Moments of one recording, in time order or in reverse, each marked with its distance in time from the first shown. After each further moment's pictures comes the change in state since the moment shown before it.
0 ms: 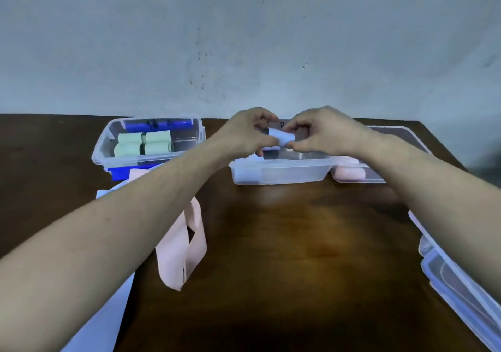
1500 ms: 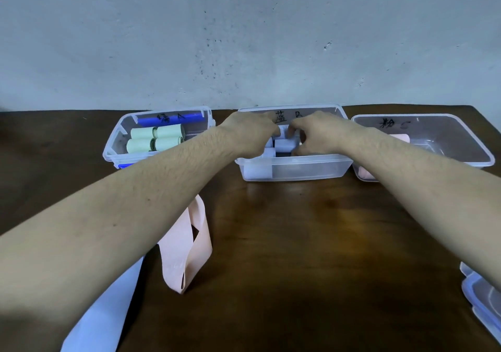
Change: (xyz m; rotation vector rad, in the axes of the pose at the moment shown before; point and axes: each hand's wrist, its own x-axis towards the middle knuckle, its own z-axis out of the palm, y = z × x) left_hand 0.040 -0.022 0.007 1.131 -0.162 0.151; right_hand 0.060 0.038 0.057 -0.189 -0.205 0.016
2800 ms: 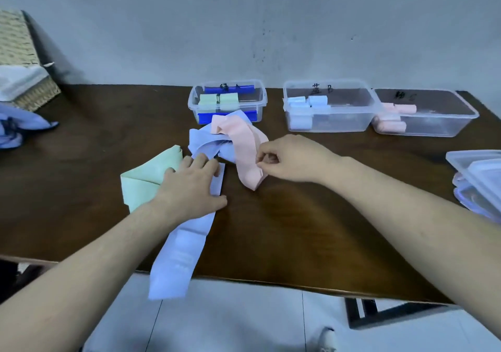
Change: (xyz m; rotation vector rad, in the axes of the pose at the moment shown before) left_hand -0.327 -0.009 0.075 -0.205 0.014 -0.444; right_hand -0.149 -0.222 0.039 0.143 0.076 -0.241
